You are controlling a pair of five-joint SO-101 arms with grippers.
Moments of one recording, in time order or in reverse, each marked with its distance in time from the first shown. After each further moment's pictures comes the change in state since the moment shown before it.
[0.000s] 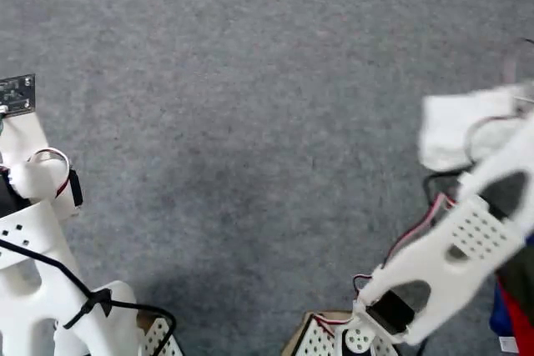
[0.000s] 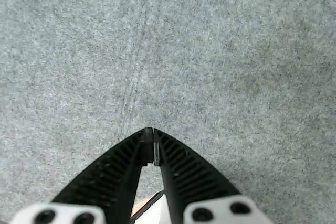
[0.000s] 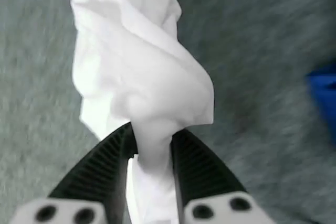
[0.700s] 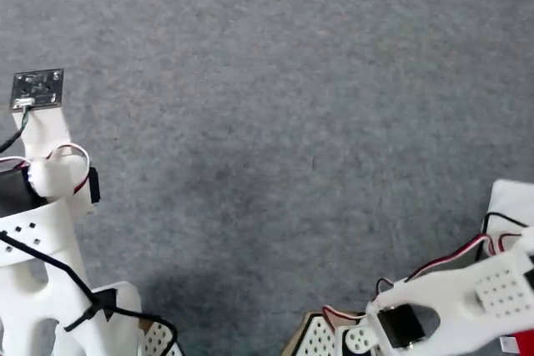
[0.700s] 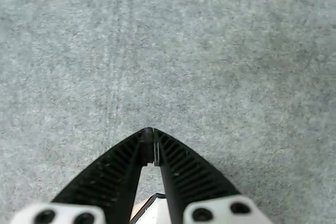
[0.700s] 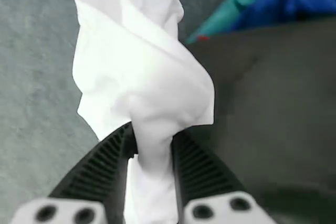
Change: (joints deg) left arm 8.1 0.0 0.0 -0.1 1.5; right arm 23.8 -14.7 20.6 0.2 19.0
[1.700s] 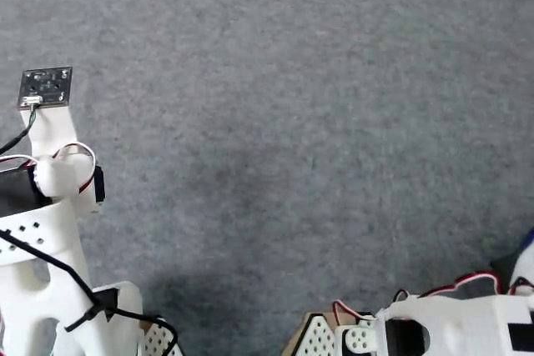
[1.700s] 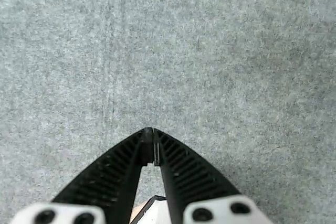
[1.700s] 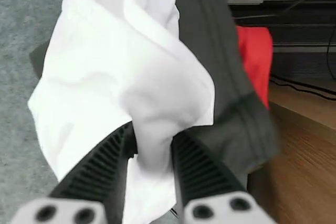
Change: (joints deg) left arm 1.5 0.0 0.0 -0.4 0.3; right arm 22.6 -12.9 10.2 0.0 14.2
